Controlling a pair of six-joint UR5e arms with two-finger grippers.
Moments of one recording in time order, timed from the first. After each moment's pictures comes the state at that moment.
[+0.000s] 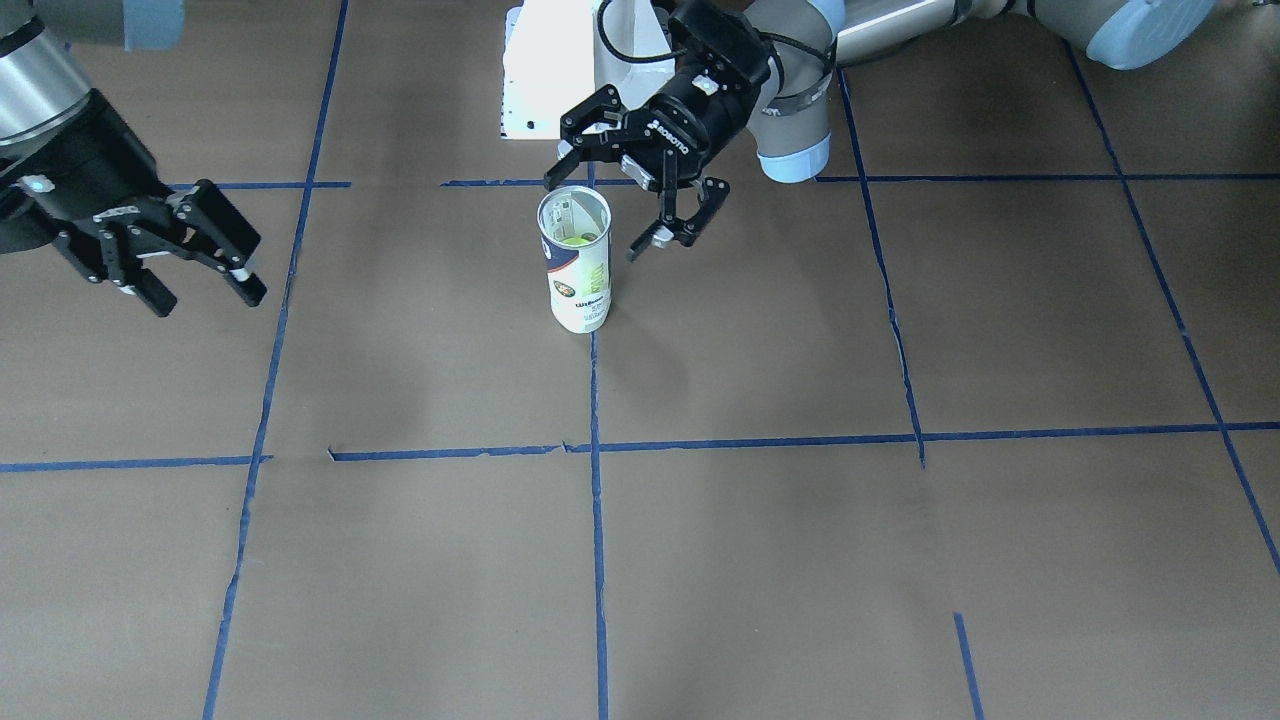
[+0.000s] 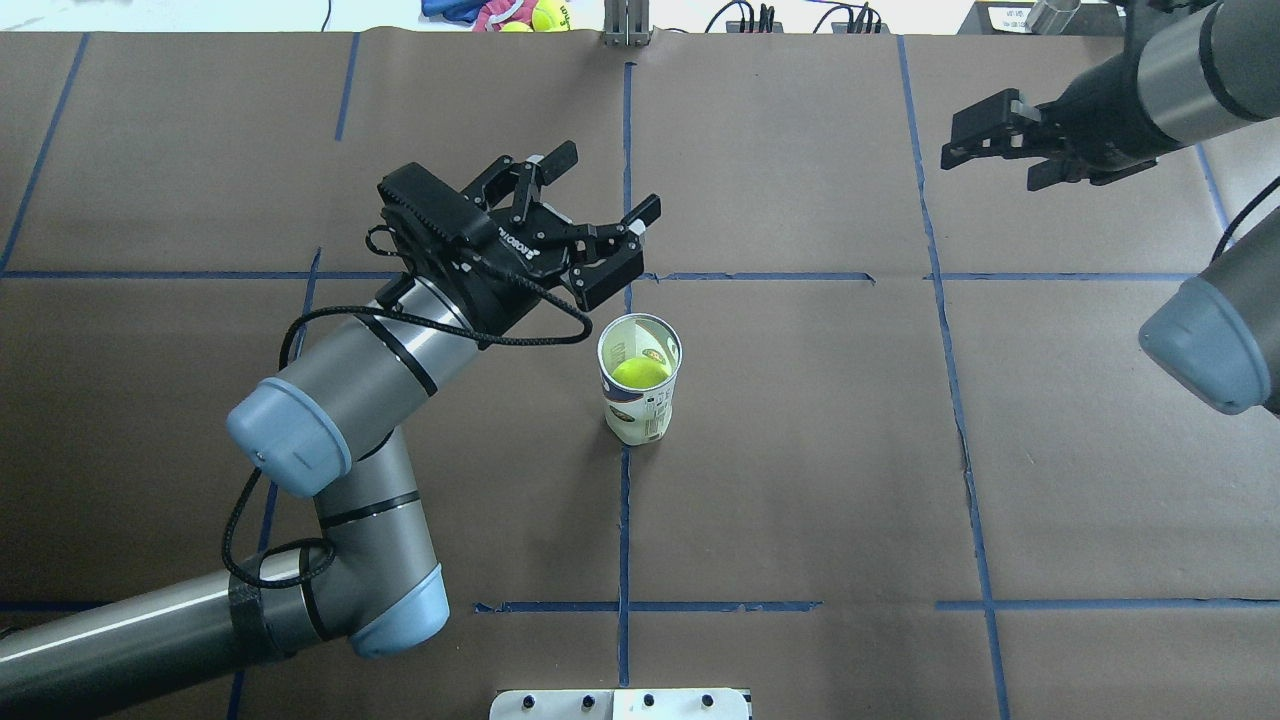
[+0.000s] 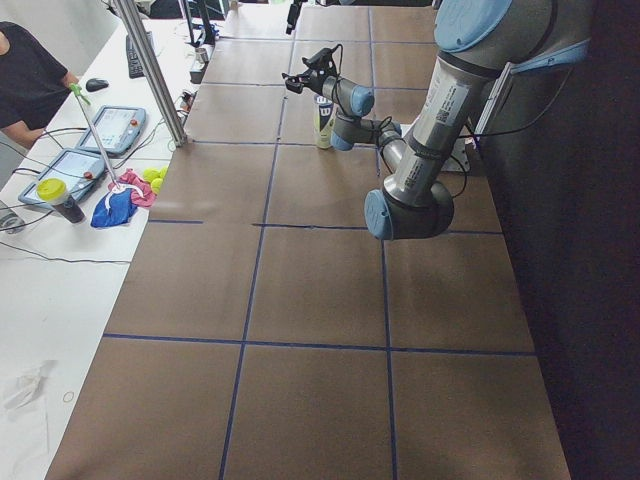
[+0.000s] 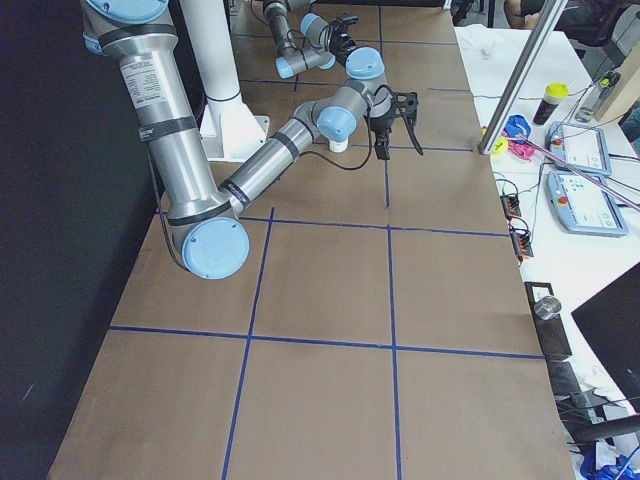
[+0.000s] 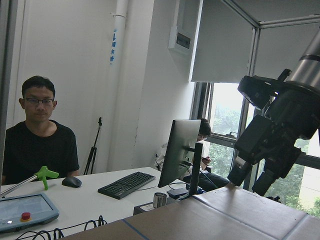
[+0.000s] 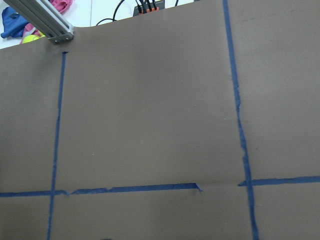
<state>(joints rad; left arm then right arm) -0.45 -2.18 -1.59 -2.98 -1.09 -0.56 1.04 -1.29 2.00 -1.38 2.13 1.02</state>
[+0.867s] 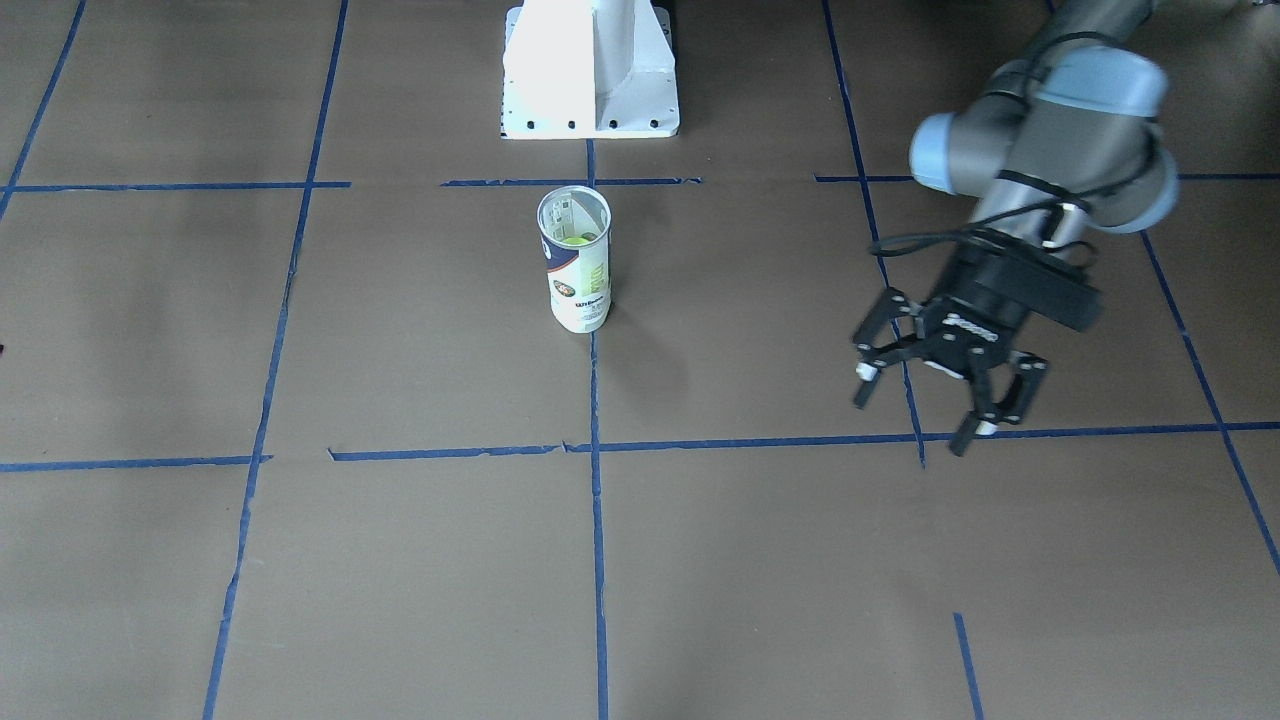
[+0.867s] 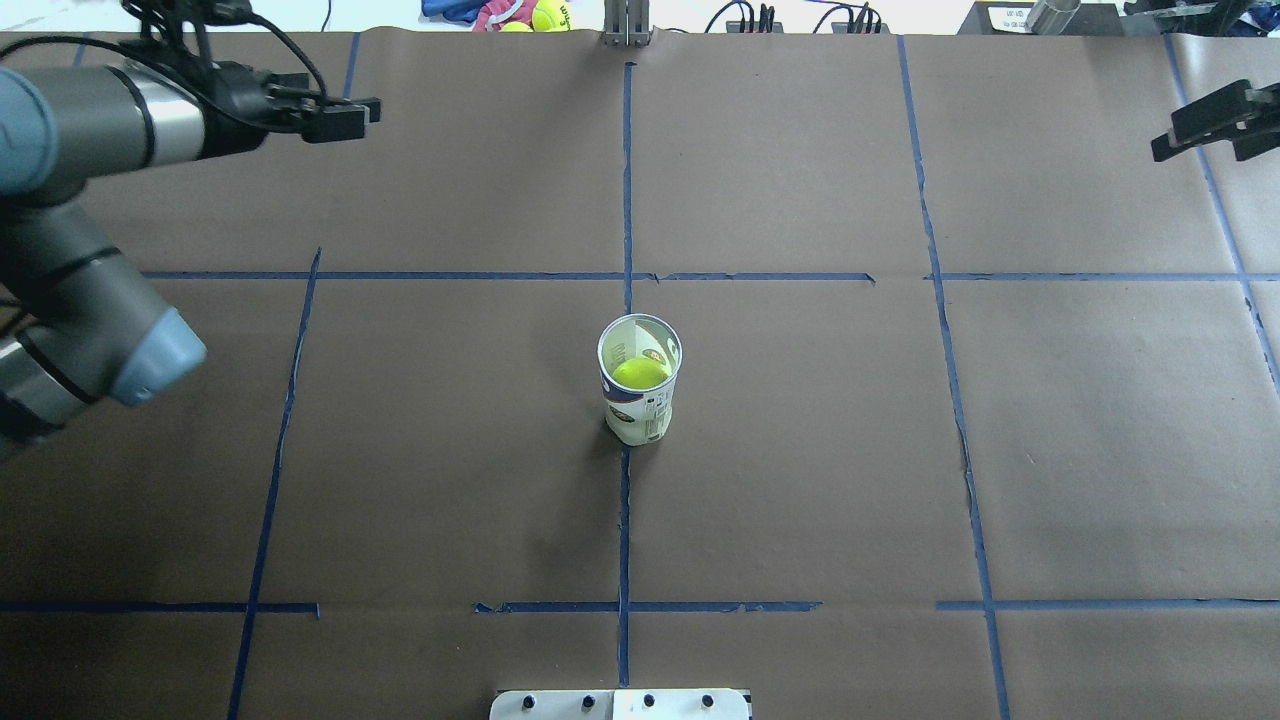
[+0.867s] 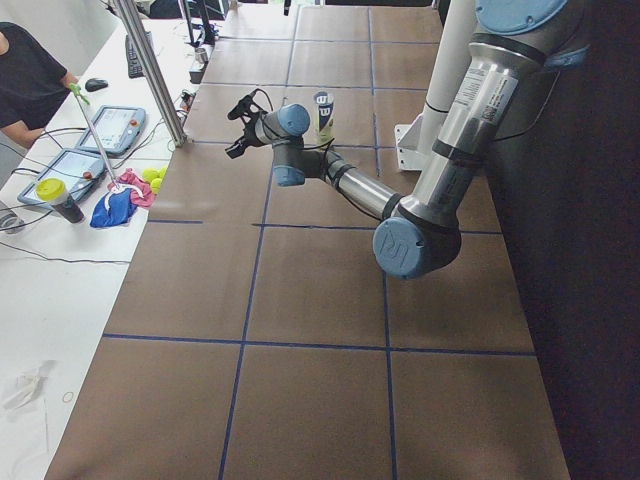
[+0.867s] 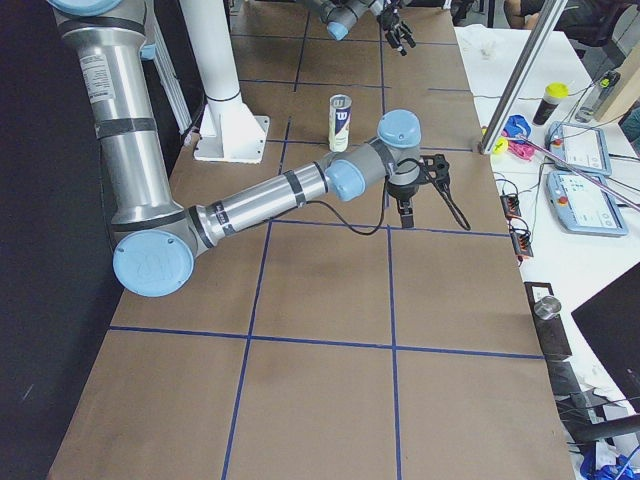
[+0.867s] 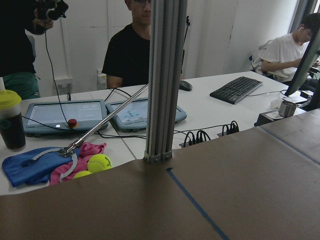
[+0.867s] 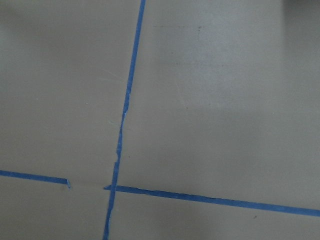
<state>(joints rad) -1.00 -1.95 -1.58 -2.53 -1.89 -0.78 1.35 -1.39 1.75 -1.37 2.36 0.44</state>
